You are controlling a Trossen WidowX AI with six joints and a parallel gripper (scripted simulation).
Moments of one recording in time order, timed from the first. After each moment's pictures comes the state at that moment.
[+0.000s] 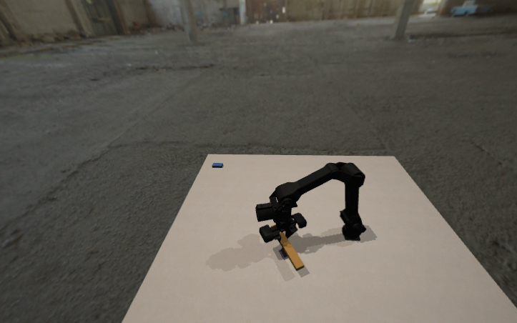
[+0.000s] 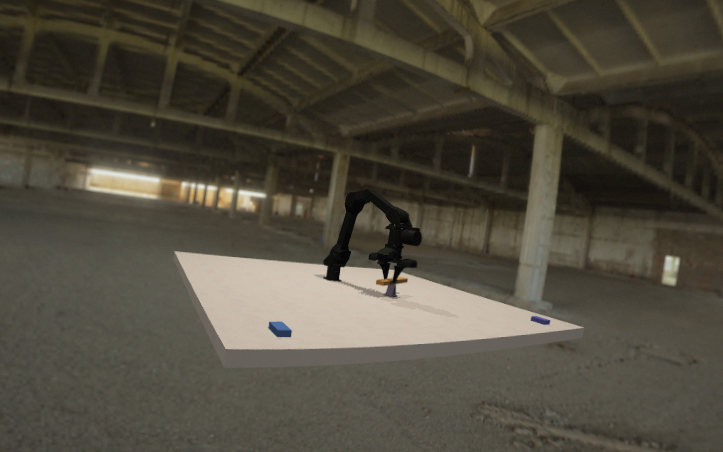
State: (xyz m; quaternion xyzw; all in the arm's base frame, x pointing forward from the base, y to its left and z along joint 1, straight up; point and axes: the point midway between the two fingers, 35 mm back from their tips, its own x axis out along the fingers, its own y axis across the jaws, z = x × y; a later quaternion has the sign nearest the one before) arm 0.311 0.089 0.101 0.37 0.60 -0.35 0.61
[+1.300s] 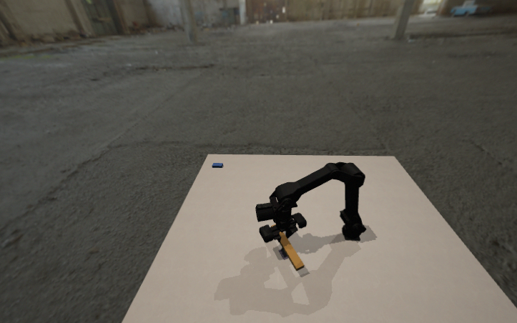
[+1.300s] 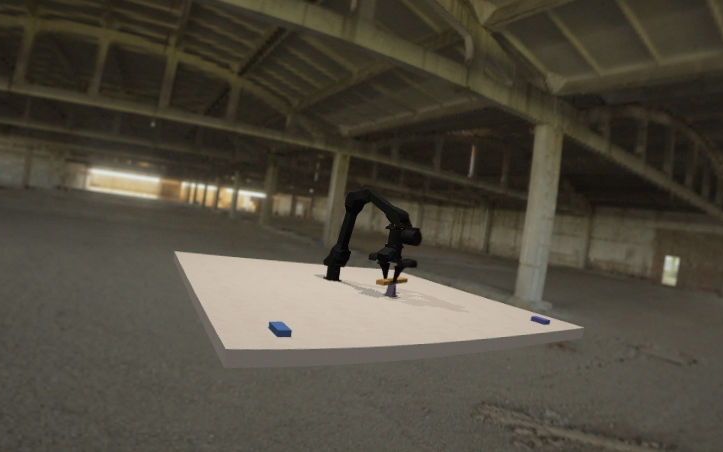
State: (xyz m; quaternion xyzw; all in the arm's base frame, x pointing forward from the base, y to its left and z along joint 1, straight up) arm 0.311 0.089 0.101 0.37 0.60 -0.35 0.61
